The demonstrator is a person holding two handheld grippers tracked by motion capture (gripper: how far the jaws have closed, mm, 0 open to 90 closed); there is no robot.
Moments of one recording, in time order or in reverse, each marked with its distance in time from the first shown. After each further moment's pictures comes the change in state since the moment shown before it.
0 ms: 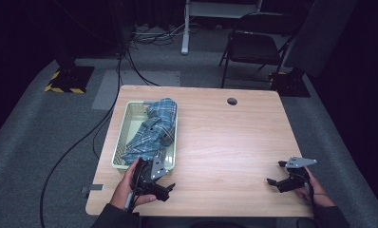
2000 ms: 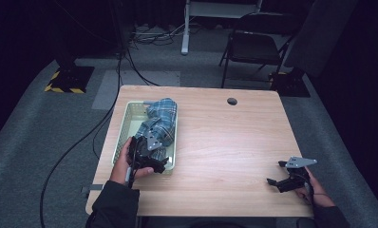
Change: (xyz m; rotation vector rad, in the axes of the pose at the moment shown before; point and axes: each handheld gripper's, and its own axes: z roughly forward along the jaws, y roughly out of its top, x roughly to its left) left arm 0.063 0.023 0.019 0.028 0.128 -0.080; right arm 0.000 0.000 0.000 0.000 0.000 0.000
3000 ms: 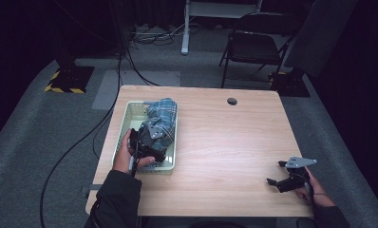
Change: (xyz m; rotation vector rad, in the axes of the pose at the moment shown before) left arm 0.022 0.014 0.023 0.063 0.061 -0.031; right arm 0.000 0.000 0.000 0.000 0.000 0.000
